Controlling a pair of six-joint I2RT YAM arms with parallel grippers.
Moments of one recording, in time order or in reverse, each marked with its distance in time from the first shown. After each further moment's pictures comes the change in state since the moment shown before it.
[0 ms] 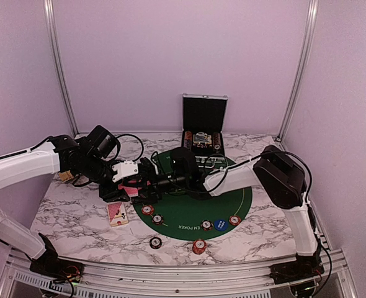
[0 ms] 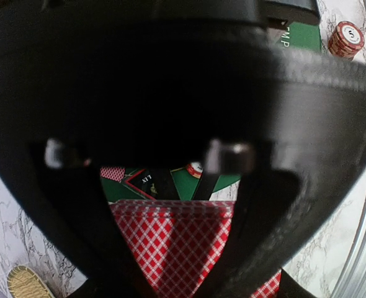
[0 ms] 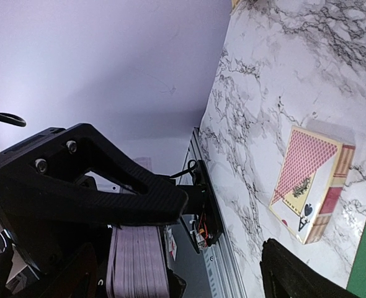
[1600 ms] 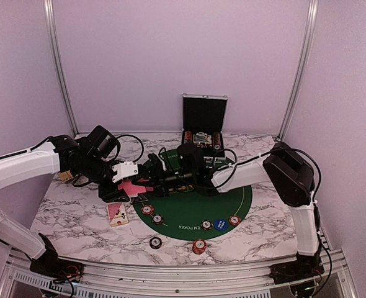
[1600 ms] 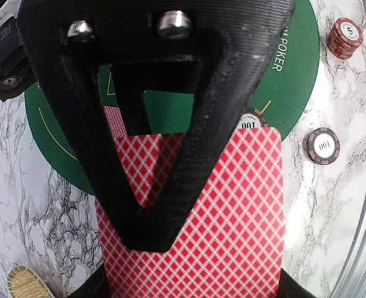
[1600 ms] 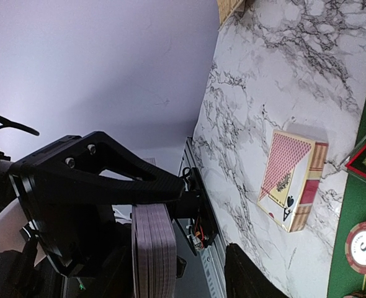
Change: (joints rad) left arm 0.000 0.000 0.000 -0.006 0.000 0.007; right arm -0.040 -0.072 -0.063 -0.043 0.025 -0.021
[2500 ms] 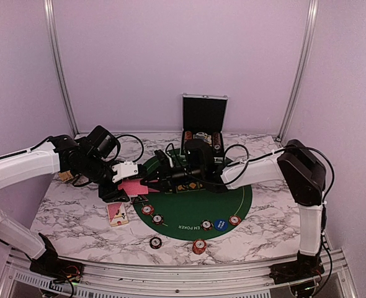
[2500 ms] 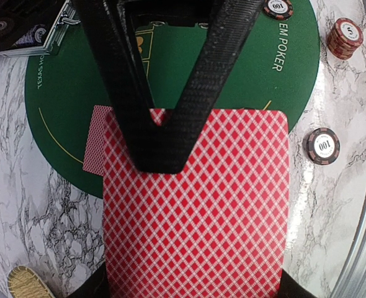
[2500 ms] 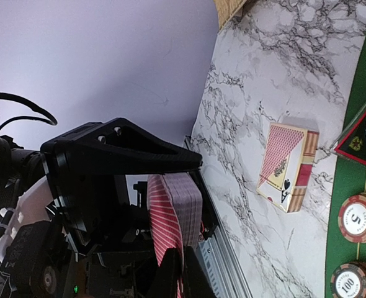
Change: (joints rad) left arm 0.000 0.000 0.000 0.000 0.000 0.000; right arm -0.022 -0.111 -0.075 -0.072 0.003 -0.043
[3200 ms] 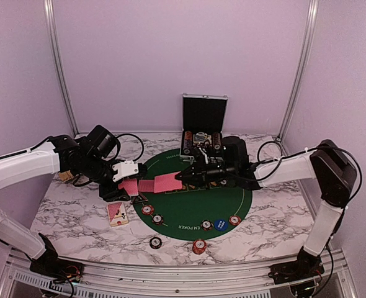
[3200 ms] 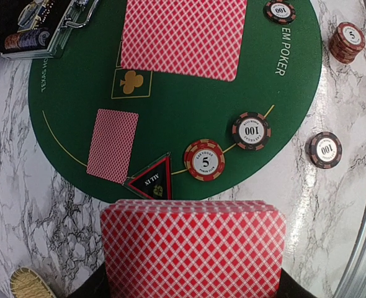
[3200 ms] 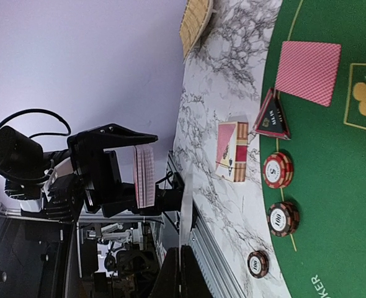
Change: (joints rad) left arm 0.000 0.000 0.000 0.015 -0.001 0.000; right arm -0.179 -0.255 -0.307 -0.020 -0.040 -0.026
